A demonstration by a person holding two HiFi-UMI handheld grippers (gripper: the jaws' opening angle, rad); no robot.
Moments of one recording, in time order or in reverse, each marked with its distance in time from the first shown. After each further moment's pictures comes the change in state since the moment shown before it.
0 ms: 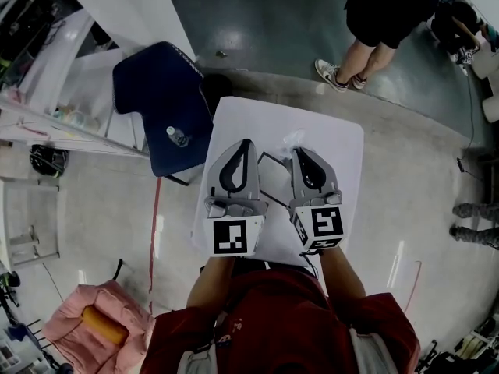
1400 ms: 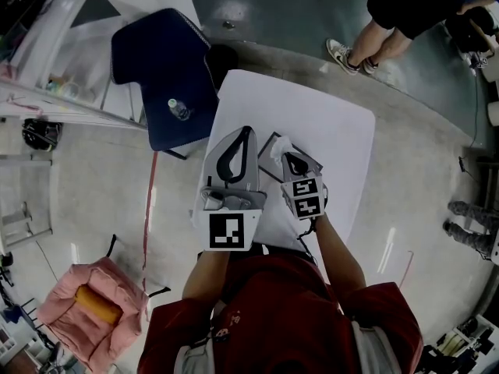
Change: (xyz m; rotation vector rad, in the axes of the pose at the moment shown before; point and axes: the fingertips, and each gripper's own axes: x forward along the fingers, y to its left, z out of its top) left arm -0.013 0.045 -0.026 -0.014 0.034 0.022; right arm 0.042 0.035 -0.208 -0.060 0.566 0.115
